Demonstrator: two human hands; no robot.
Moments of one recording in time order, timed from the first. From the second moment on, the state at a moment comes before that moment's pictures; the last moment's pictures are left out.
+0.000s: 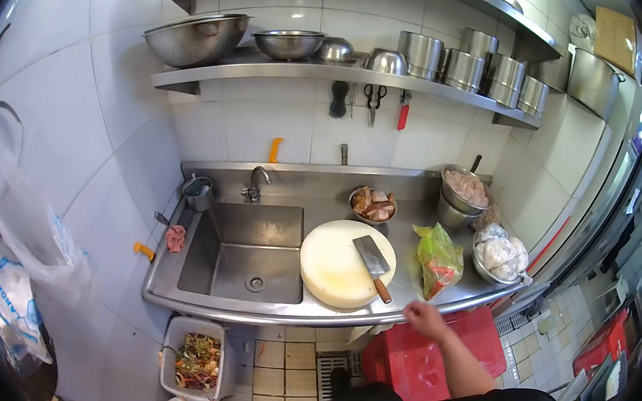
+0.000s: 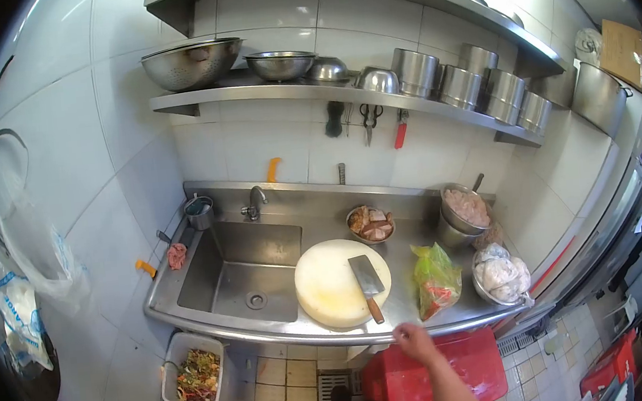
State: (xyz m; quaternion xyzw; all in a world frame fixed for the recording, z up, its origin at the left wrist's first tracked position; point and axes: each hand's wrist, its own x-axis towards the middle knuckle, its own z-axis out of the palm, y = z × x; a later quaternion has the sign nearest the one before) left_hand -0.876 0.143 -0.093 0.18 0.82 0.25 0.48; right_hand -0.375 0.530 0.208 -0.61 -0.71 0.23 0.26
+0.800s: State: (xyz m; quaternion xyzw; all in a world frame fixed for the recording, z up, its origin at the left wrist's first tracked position) left_hand -0.918 0.342 -0.003 0.11 0.92 0.27 0.25; right_hand -0.490 1.038 0.804 -0.54 -0.84 0.01 0.04
